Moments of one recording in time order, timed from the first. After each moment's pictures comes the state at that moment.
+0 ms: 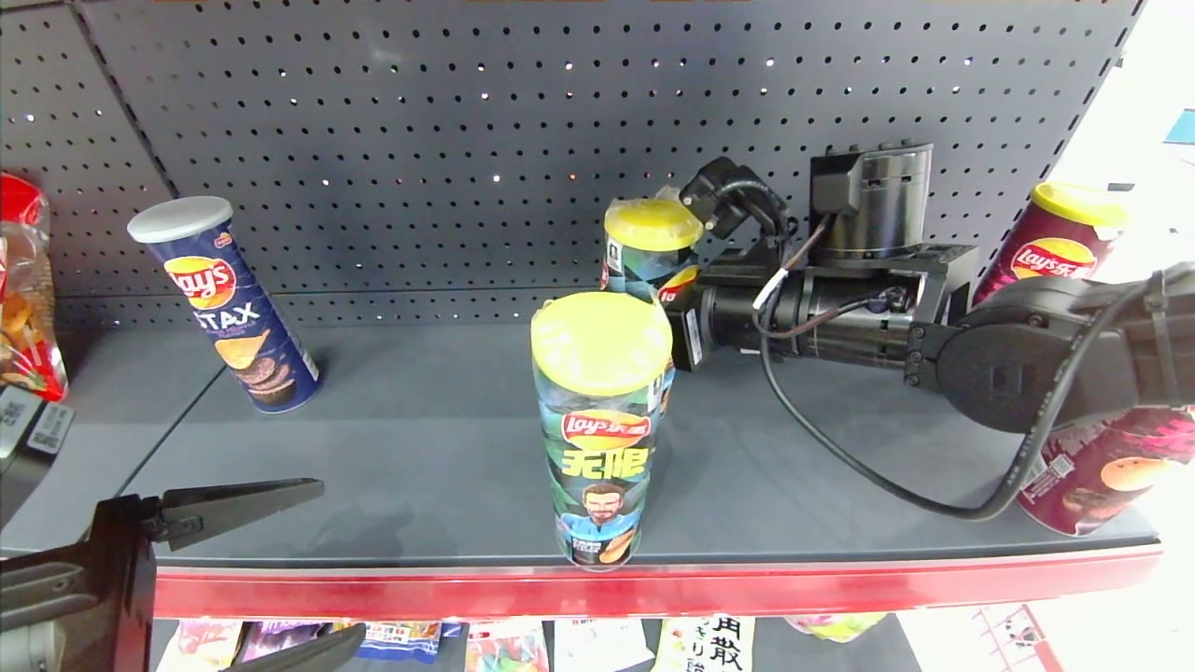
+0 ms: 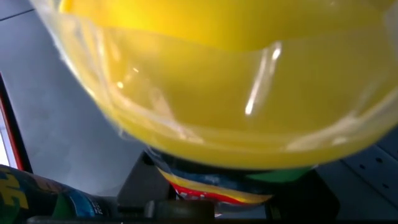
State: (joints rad) left arm -0.34 0.99 -0.41 -0.27 -0.59 0.09; right arm 0.63 1.87 -1.27 -0.37 0.25 -0.20
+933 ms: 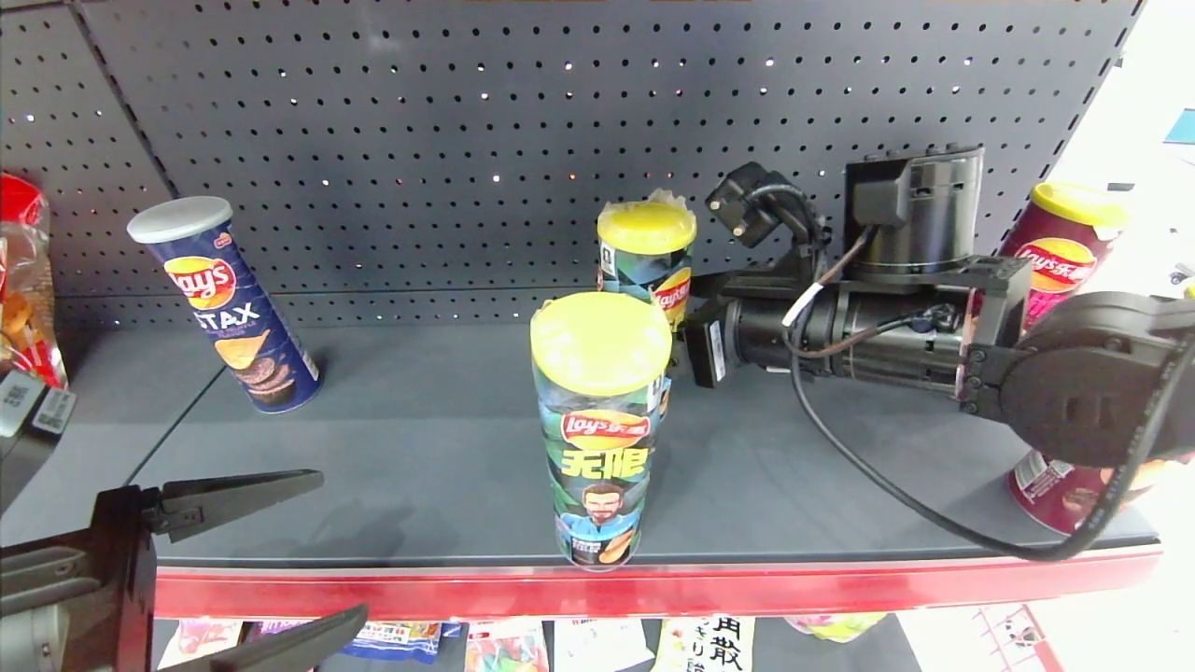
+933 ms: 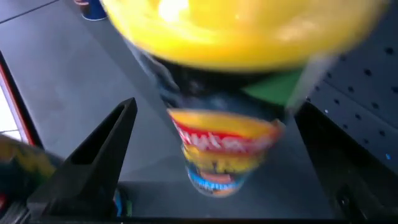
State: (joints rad) left arm -0.34 1.00 -0.43 -0.27 -0.57 0.06; right arm 0.64 1.78 -1.16 -0.37 0.19 -0.14
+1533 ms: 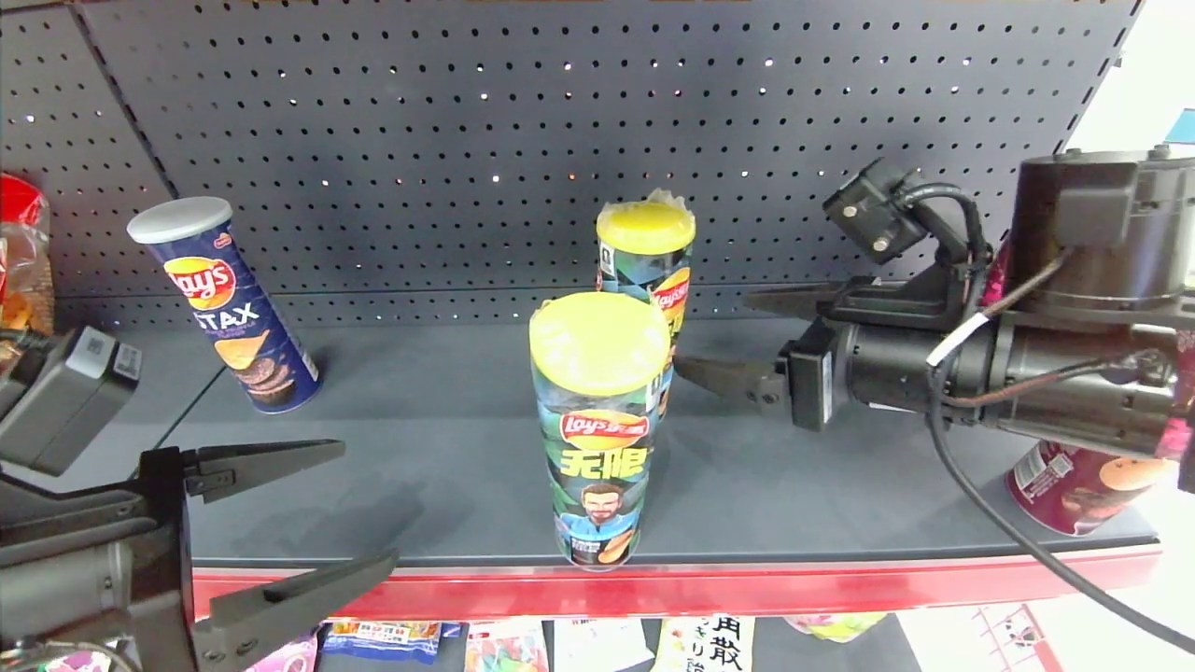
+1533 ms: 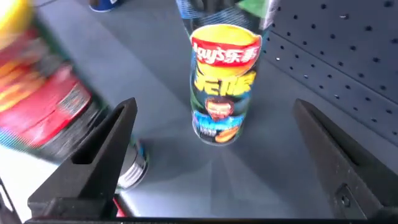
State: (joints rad) left arm -0.34 1.10 -0.49 -0.28 -0.54 0.07; right arm 0.64 1.55 -0.94 -0.37 0.16 -0.14
